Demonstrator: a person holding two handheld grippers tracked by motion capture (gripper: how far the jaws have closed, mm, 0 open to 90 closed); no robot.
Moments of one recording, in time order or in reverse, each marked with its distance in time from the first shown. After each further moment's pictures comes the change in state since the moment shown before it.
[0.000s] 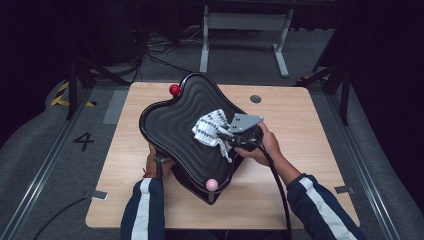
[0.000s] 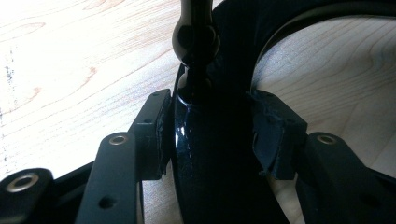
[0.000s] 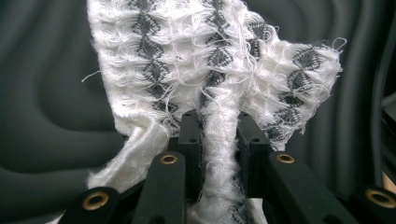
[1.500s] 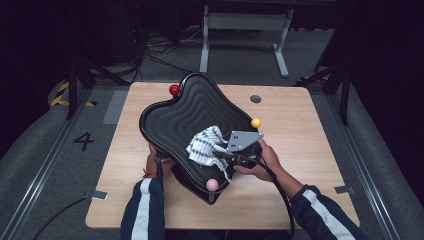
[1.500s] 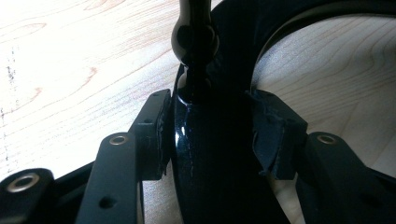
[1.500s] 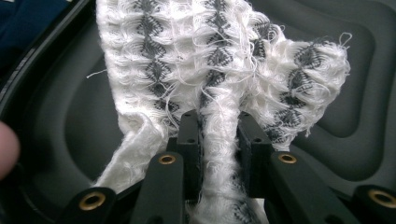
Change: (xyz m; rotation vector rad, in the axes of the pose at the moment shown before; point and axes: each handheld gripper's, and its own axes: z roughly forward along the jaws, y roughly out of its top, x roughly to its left) left arm -0.001 0.000 0.000 -0.002 0.010 0.000; right arm 0.045 -0.002 -0.013 -0.029 0.129 -0.051
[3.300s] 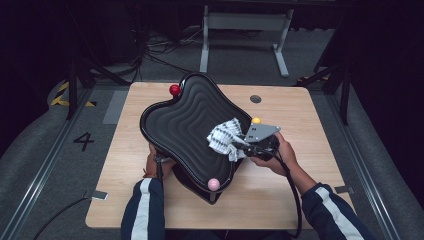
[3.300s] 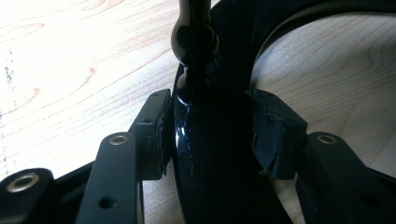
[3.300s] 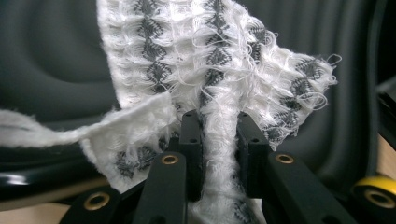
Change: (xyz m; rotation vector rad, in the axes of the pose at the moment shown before) left arm 0.000 0.000 0.000 -0.002 -0.002 0.002; right arm -0.027 -0.028 -0.023 0.065 -0.095 0.044
